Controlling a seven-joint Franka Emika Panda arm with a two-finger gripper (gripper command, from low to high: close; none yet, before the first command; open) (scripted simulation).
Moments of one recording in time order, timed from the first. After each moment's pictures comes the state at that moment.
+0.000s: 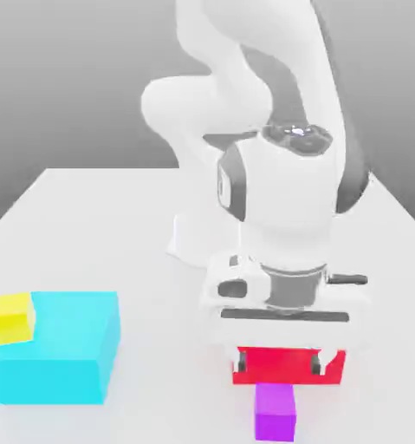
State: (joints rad) arm 0.07 0.28 0.11 -2.48 -0.08 2.76 1.10
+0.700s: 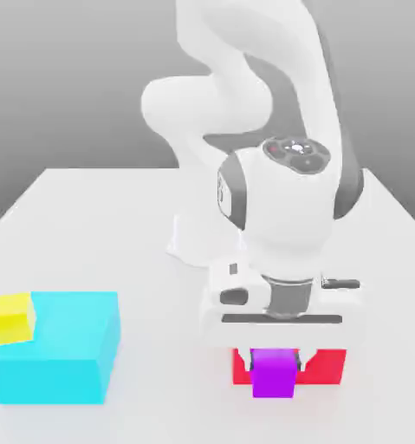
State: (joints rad) arm 0.06 0.07 0.12 -2.57 -0.06 2.64 0.92
